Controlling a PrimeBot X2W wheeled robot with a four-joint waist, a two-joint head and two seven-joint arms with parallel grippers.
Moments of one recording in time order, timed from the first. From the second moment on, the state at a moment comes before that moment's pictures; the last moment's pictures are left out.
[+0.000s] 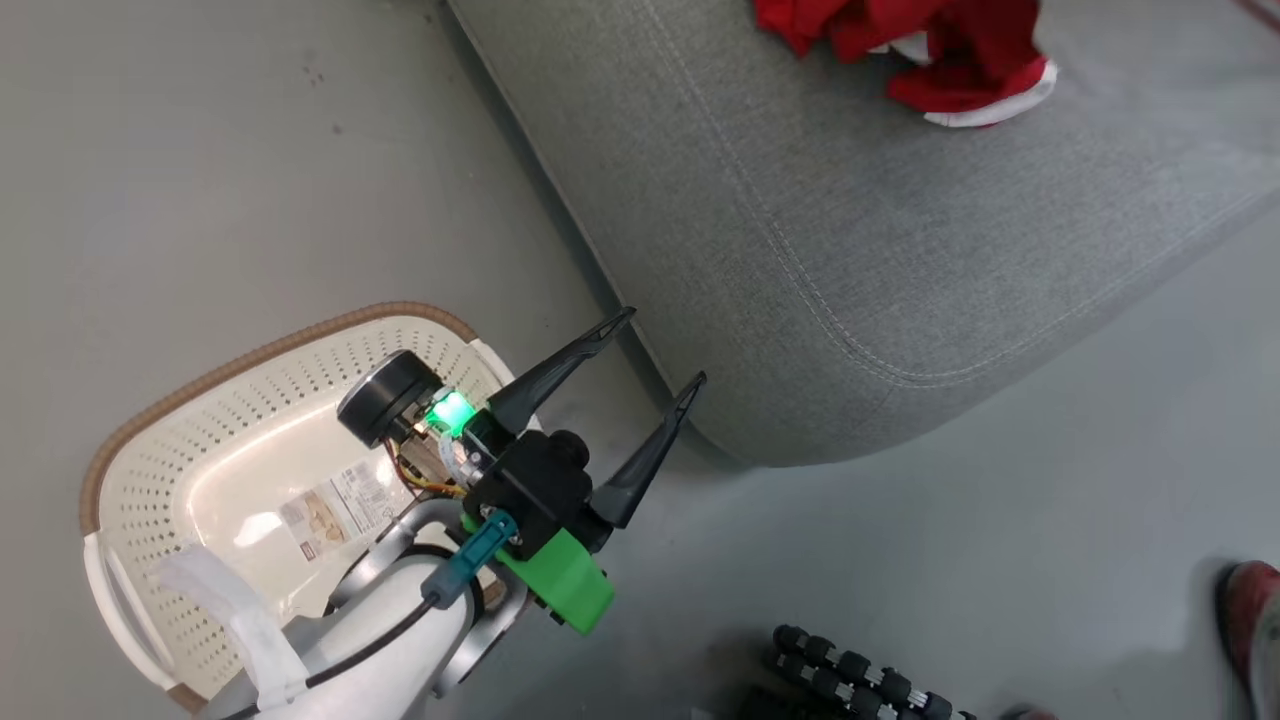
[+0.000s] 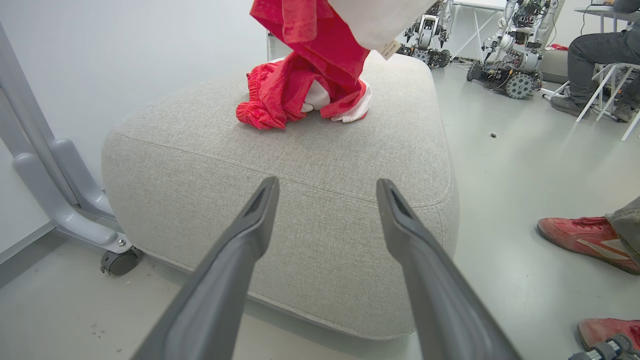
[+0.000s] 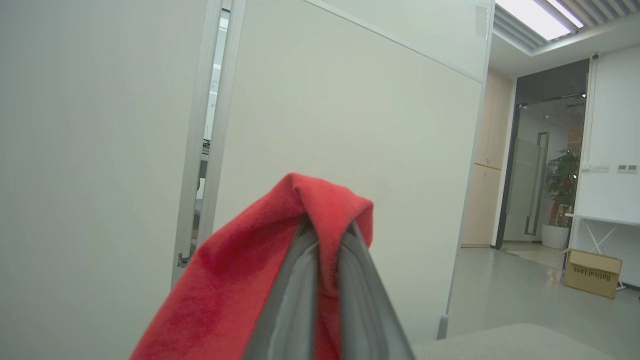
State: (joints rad) left arm -0.49 0.35 -0.79 0.01 -0.23 -0.05 -0.11; right arm -0.80 -0.24 -0.15 0.00 0.32 0.13 -0.26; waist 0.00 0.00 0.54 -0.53
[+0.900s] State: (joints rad) left arm -0.54 0.35 -0.82 0.00 -0.20 -0.03 -0.12; right arm -0.89 -0.28 -0.34 0.60 0.30 0.13 -0.26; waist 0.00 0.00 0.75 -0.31
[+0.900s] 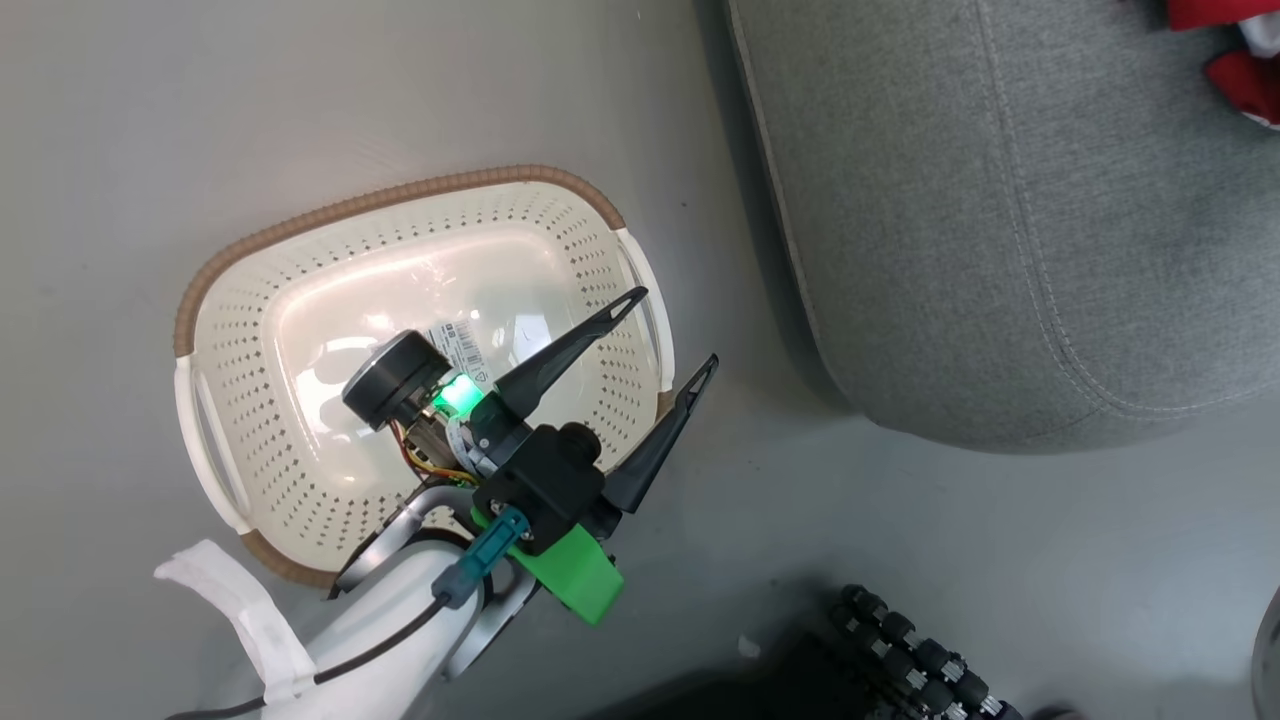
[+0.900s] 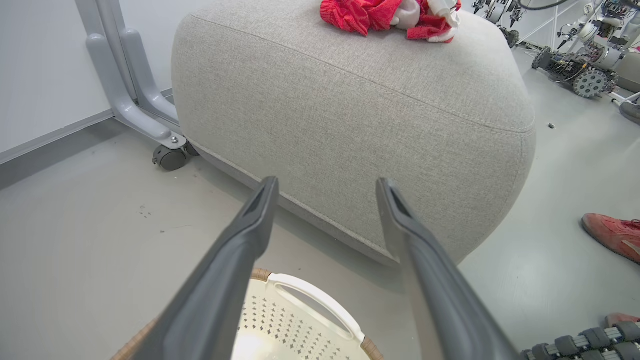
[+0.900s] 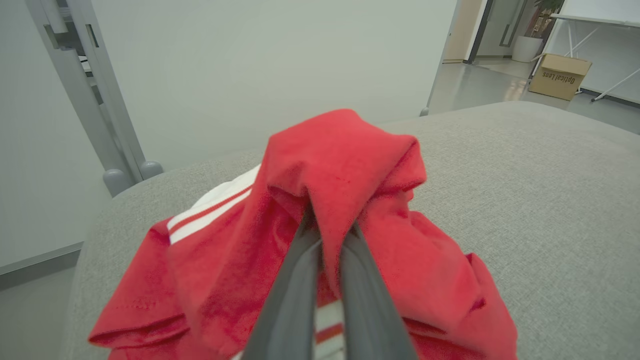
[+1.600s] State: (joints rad) left arm -0.35 0.16 -0.52 0.22 -0.37 0.07 -0.26; right arm -0.33 -0.14 -0.03 0.31 0.25 0.13 -0.26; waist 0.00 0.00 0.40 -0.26
